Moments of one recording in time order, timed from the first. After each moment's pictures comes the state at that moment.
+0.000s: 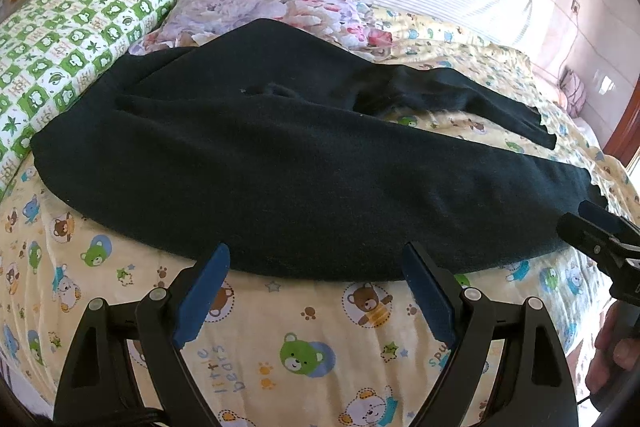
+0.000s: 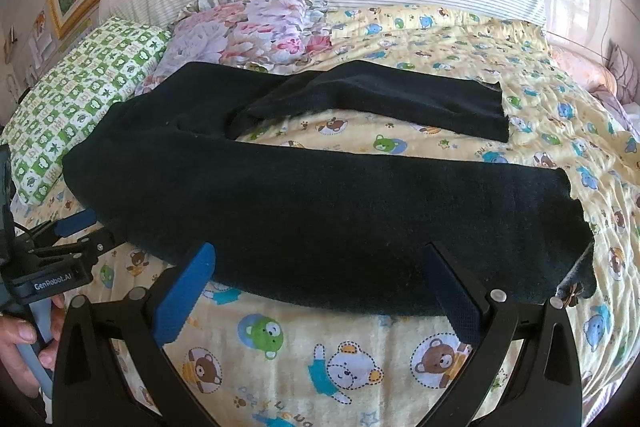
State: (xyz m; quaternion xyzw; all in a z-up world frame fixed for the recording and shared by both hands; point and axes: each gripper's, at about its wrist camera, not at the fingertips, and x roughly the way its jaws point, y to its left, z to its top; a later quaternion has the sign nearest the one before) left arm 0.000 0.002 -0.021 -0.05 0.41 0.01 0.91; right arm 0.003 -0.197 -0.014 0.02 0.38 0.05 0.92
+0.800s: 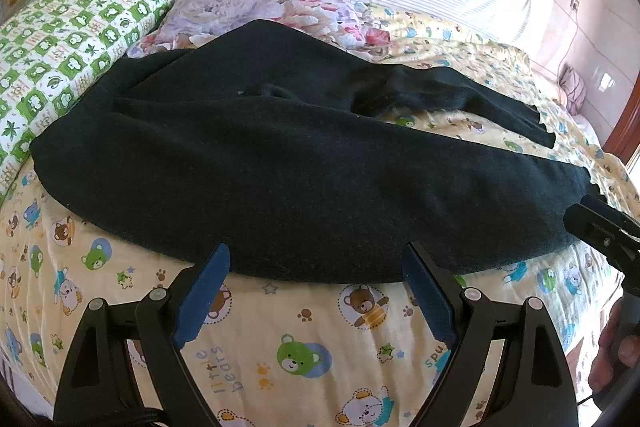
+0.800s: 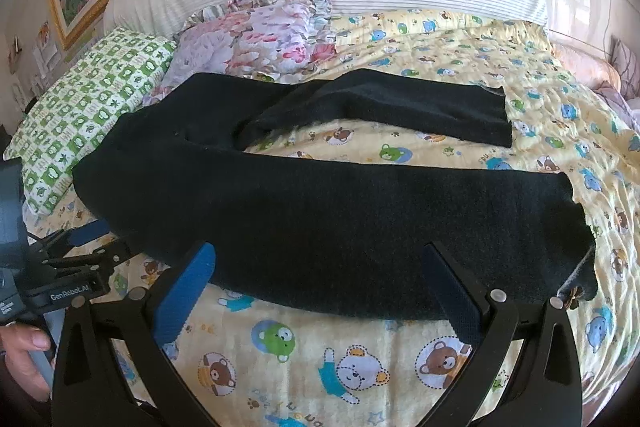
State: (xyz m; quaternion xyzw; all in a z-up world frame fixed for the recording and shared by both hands) left arm 0.001 0.003 -0.019 -0.05 0.41 0.00 0.91; right arm 0.001 -0.197 -0.005 0.03 0.37 0.06 0.93
